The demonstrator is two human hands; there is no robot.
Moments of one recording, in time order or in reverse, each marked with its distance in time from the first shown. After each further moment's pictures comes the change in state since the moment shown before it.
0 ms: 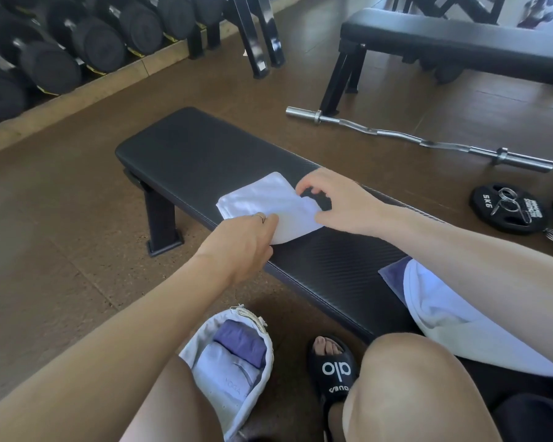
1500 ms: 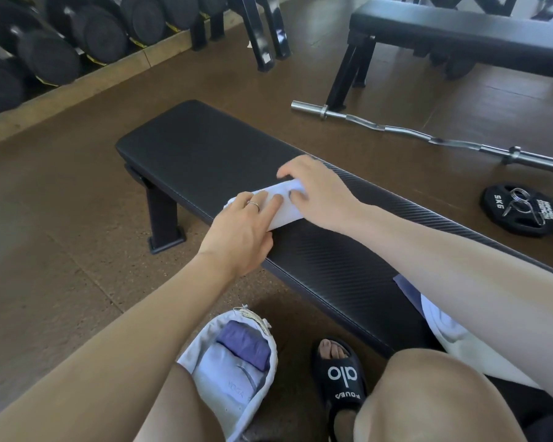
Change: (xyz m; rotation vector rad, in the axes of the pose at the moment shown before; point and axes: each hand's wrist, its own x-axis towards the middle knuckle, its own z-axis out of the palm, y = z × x) left_hand 0.021 -0.033 0.045 -0.002 0.227 -0.013; right_hand 0.055 -0.011 0.039 -0.151 0.184 -0.069
